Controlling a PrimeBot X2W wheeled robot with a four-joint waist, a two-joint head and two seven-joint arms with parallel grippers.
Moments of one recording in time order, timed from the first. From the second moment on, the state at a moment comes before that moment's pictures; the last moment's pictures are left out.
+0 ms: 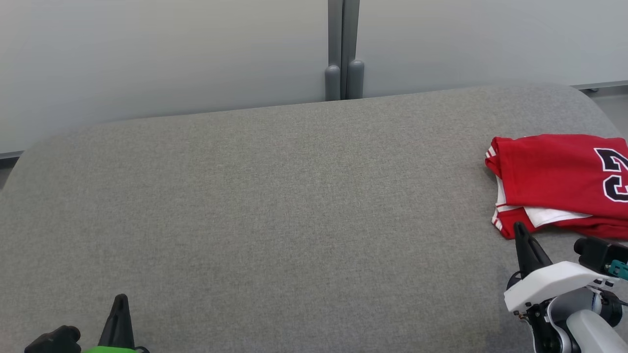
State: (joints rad) left arm 0.16 0.11 -0.05 0.18 -0.60 0.06 -0.17; right arm -0.01 -0.27 0.28 0.28 0.70 -0.09 -0.20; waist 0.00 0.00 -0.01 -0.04
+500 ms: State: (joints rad) left arm 0.12 0.10 -0.03 0.20 -0.76 0.03 -0.12; right arm -0.01 -0.23 0.21 0.27 0.86 -0.05 -0.15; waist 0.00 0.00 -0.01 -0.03
